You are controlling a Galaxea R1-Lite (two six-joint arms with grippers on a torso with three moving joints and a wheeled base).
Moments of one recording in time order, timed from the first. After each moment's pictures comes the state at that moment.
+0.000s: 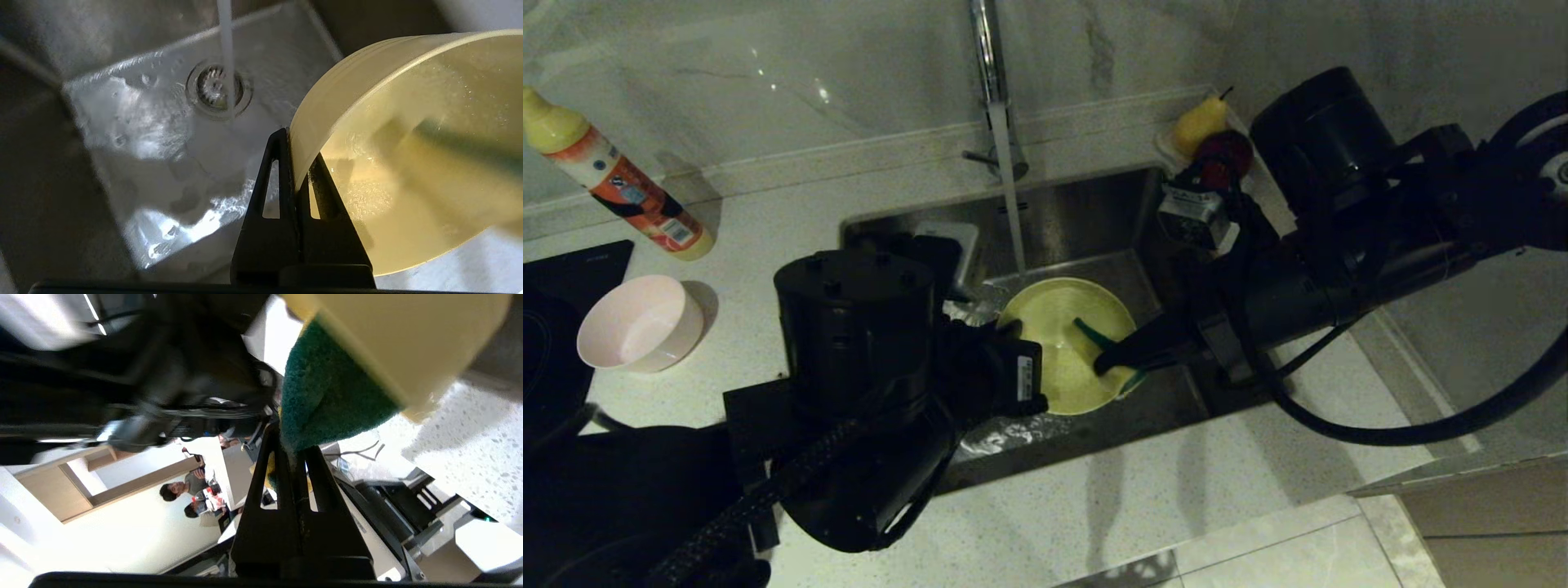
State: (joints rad) left arm -0.86 1.64 -0.86 -0.63 0.55 -0.08; right arm 0.61 1.81 -1.73 0.62 0.70 0.52
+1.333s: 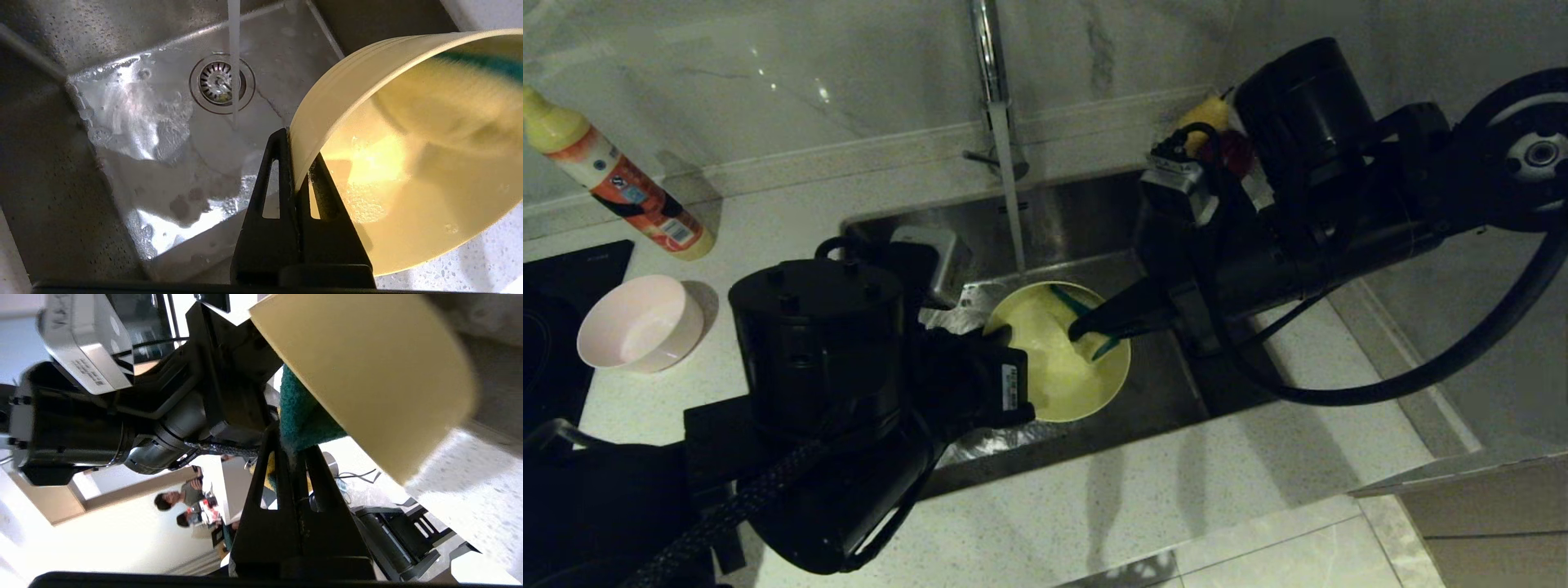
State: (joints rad) left arm -0.87 1.60 -0.80 -0.64 0.54 -0.09; right arm 0.62 1.85 -1.84 0.59 0.70 0.53
